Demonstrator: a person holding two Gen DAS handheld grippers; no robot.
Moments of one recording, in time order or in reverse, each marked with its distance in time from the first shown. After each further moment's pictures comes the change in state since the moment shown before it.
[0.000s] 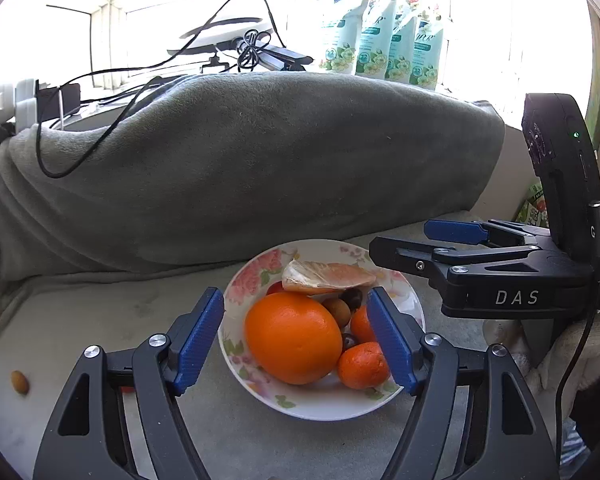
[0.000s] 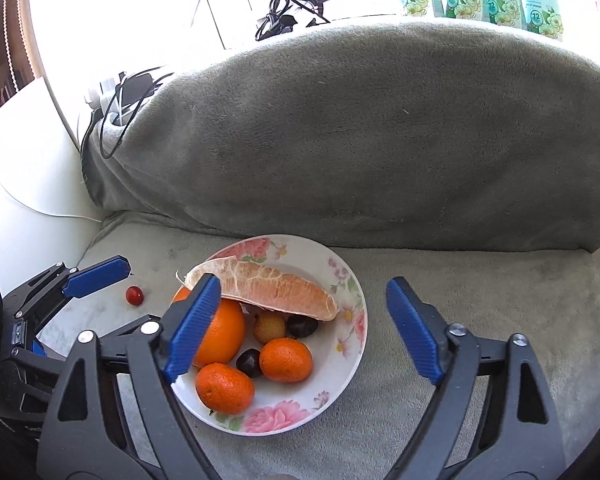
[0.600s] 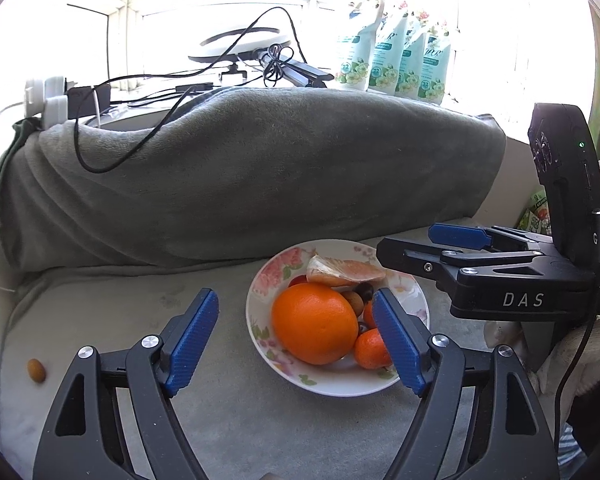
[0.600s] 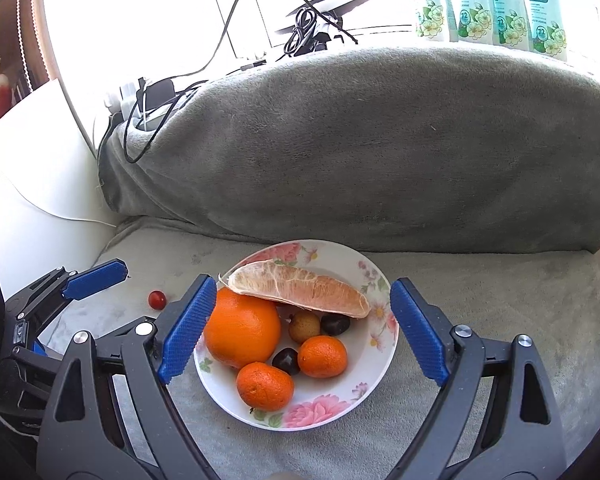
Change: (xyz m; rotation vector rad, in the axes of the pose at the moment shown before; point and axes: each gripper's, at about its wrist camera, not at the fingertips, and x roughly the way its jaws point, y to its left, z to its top) left arm -0.028 0.016 -0.006 -0.027 -0.022 0.021; right arm -0.006 0.028 -0.001 -0.008 -0.022 0.024
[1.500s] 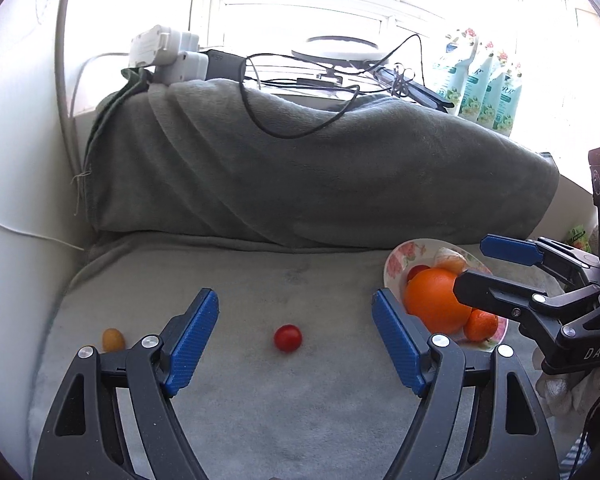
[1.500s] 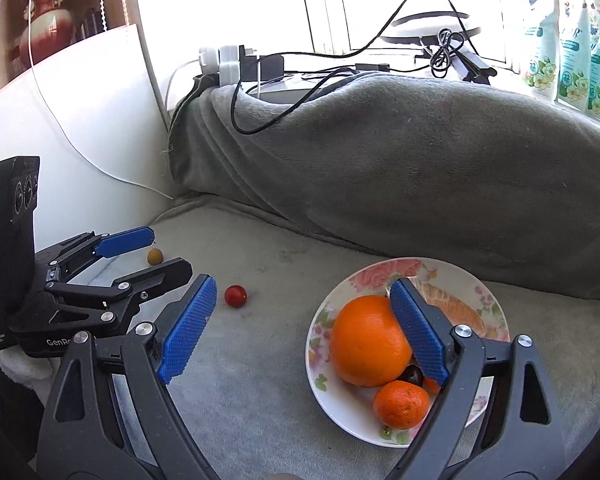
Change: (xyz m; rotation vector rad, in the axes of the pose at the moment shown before) left arm -0.034 0.113 -0.031 -0.142 -0.027 0.133; right arm 0.019 0.112 -0.007 -0.219 -0.004 0.101
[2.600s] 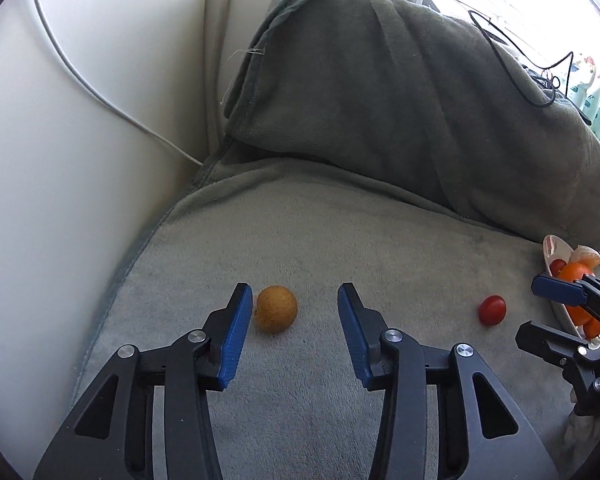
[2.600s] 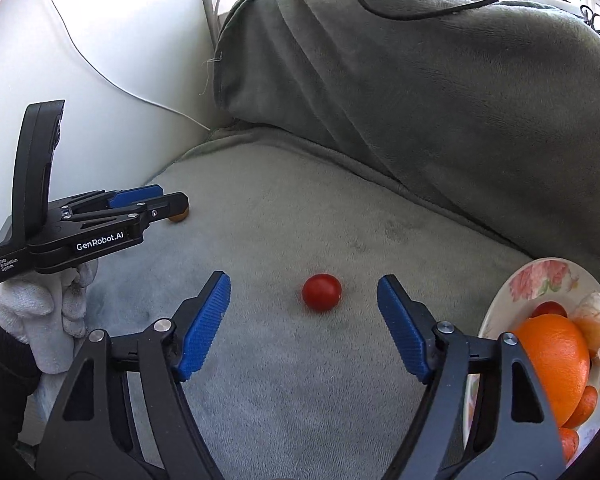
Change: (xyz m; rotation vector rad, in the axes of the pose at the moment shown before) left arm 0.047 0.143 -0.046 -0.195 0.108 0.179; right arm 0.120 0.078 -0.014 -0.119 0.175 0.083
